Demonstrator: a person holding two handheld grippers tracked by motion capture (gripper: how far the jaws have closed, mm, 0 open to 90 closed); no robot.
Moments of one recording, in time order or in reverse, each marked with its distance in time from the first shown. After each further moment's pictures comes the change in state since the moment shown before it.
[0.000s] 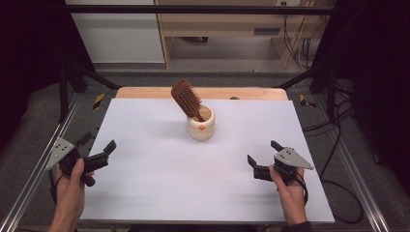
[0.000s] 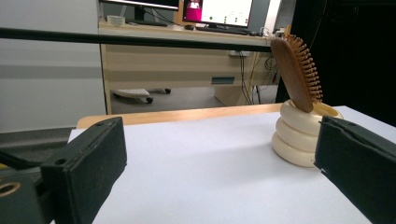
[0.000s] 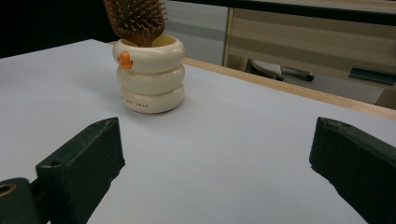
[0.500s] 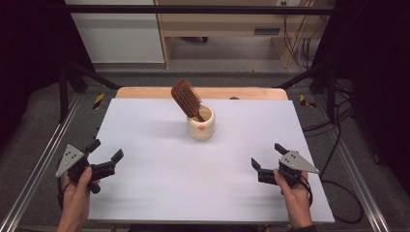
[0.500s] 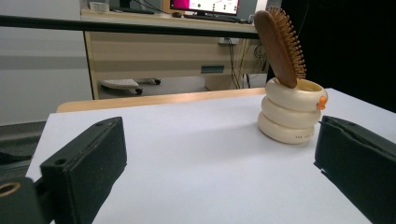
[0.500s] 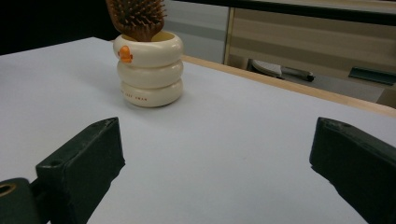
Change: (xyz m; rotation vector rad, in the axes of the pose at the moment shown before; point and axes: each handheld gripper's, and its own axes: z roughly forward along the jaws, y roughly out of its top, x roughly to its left) left arm -0.014 -0.022 0.001 0.041 -0.051 0.015; right arm -0.006 -0.007 -0.011 -0.002 0.006 -0.004
